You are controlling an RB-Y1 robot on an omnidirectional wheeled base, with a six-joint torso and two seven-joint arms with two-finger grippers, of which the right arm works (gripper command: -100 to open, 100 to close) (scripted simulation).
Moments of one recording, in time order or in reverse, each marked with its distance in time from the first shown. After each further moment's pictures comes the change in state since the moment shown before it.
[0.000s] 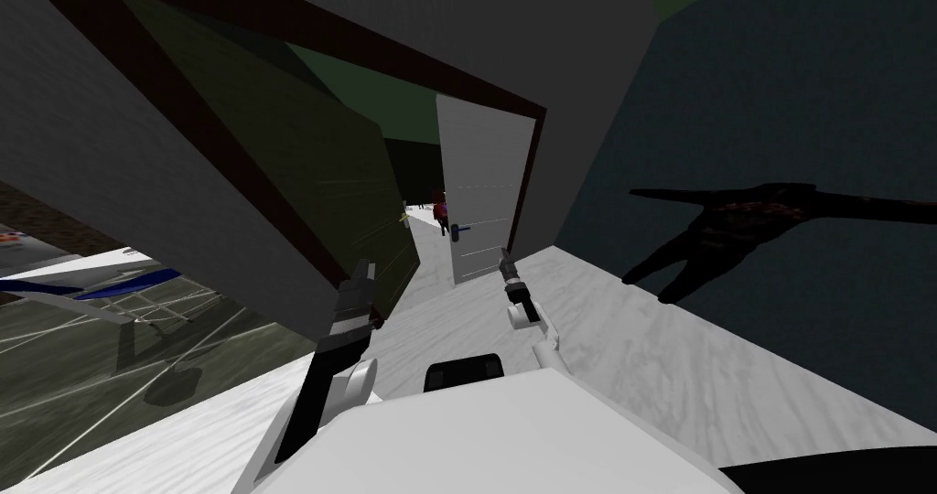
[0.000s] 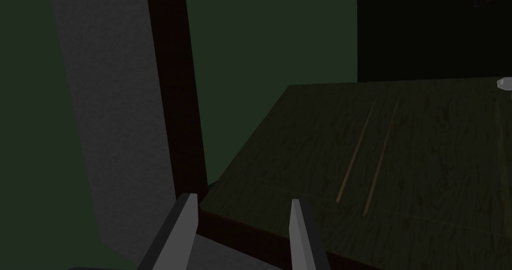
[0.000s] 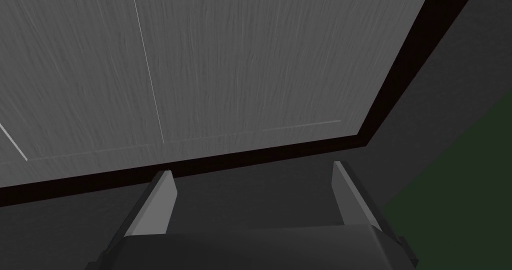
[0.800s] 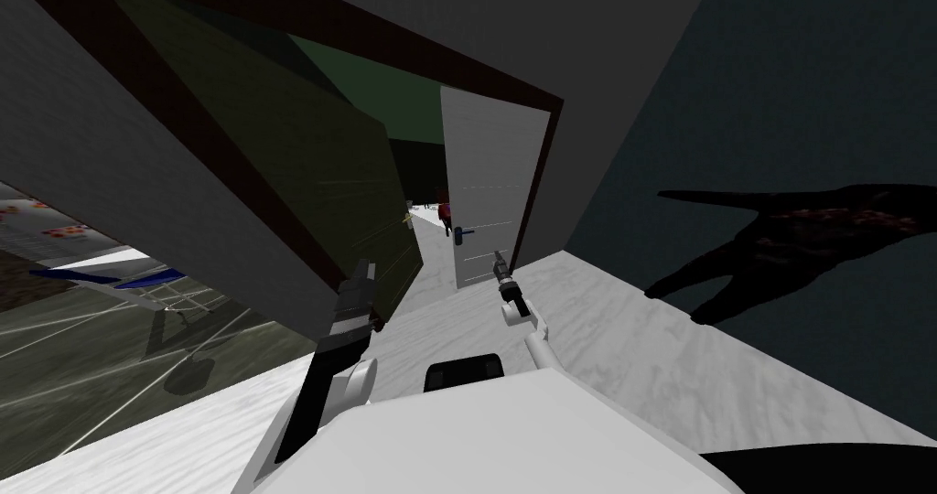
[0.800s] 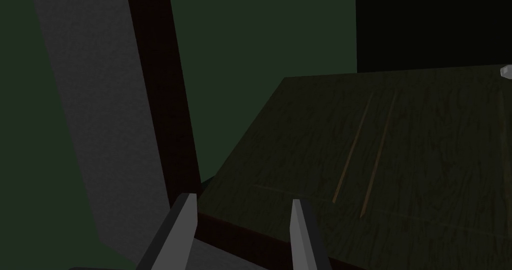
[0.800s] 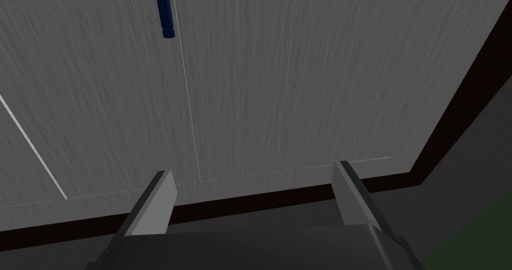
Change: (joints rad) arm -0.096 0.001 0.020 0.183 0.009 0.002 -0.025
